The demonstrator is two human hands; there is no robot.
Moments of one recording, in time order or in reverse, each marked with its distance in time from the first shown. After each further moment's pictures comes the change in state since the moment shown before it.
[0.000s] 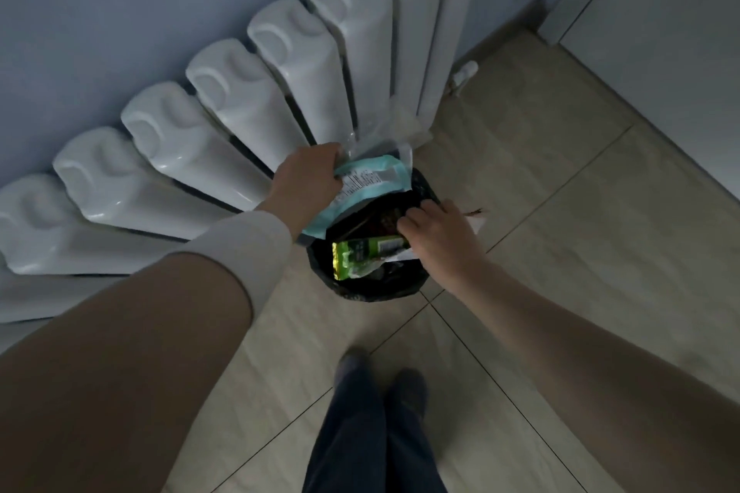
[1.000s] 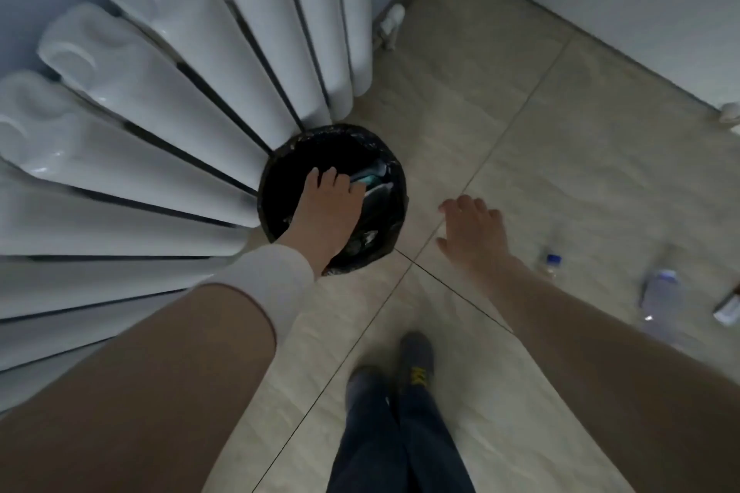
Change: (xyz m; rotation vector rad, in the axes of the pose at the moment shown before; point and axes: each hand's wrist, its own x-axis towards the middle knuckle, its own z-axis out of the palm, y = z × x) left_hand -0.052 0.047 0.087 0.642 -0.254 0.457; right_hand -0.092 0.013 0.068 0.274 -0.416 0.780
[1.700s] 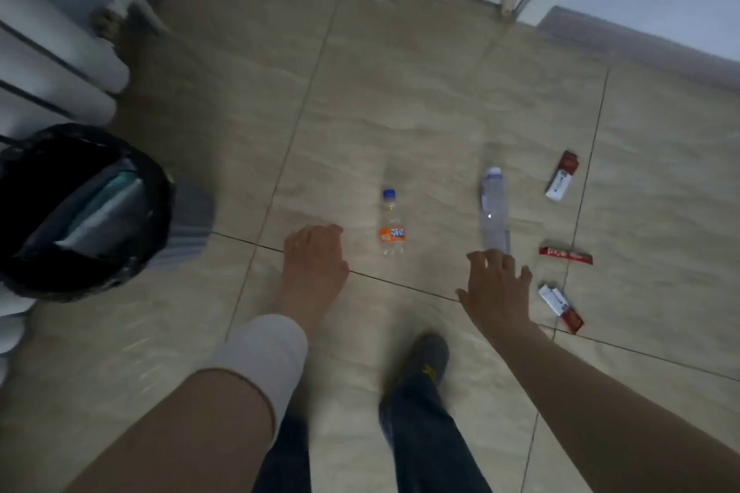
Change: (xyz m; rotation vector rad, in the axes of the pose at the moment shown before) left_hand -0.010 0.355 0.025 -0.297 -0.023 0.113; right_hand -0.214 0.318 0.134 0.079 -0.133 0.525
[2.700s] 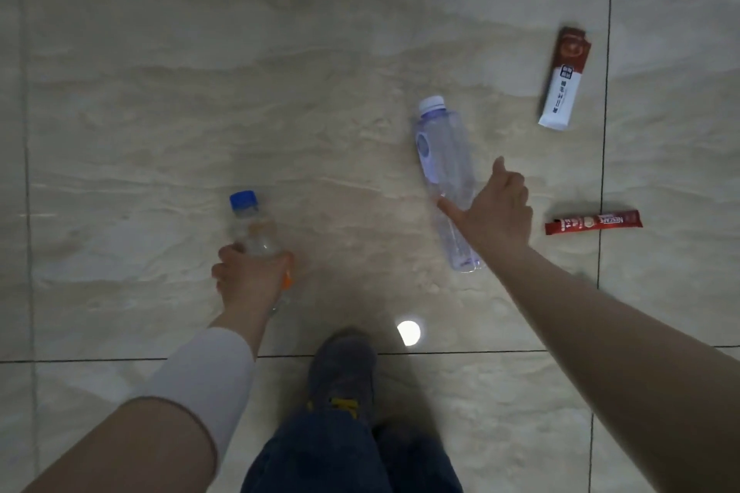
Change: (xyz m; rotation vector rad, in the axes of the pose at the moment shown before) left_hand 0.252 0.093 0.274 -0.604 -0.054 -0.757; right_hand 0.303 0.136 0.208 0.614 0.079 0.424
